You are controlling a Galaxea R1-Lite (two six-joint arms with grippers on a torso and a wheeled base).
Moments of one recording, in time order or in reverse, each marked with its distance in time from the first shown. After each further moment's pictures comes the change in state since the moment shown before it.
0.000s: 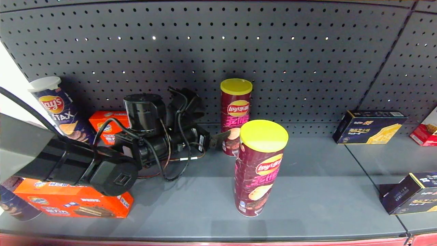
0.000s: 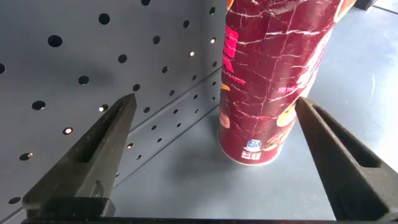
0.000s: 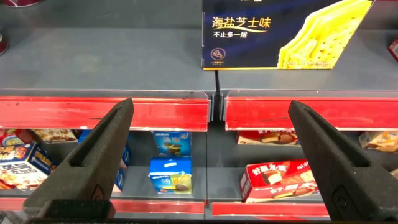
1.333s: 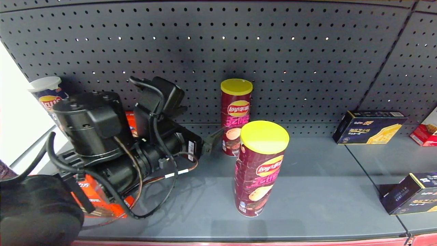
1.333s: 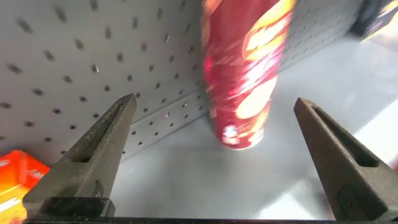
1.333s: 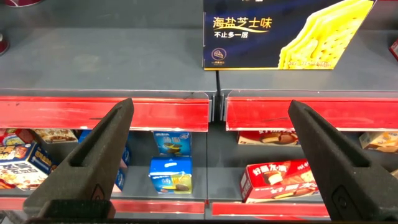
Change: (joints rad) left arm -0.184 -0.303 0.257 -0.069 0.342 0.000; right arm 0.000 0.000 0.000 0.000 0.000 0.000
